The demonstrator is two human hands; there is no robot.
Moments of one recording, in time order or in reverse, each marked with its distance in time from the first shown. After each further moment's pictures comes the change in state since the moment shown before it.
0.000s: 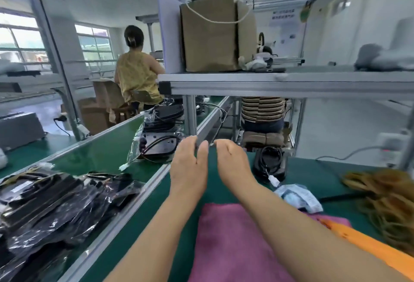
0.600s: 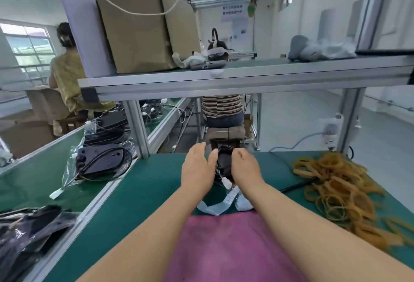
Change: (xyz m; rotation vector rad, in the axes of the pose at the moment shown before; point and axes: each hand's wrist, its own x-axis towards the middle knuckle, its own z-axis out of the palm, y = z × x) left_hand 0.020 0.020 0.167 0.097 -0.375 0.047; right_hand 0.043 0.129 -0.102 -0.063 0.220 0.323
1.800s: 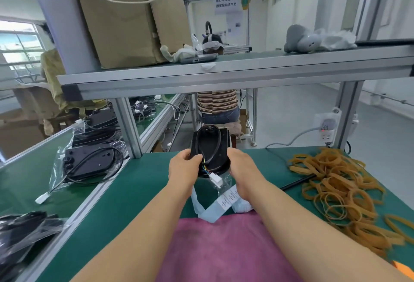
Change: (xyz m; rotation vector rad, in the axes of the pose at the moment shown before) left_hand 0.013 -0.011 0.002 -0.599 0.030 -0.418; right_hand 0.009 -0.003 -0.001 0.381 -0.226 0.374
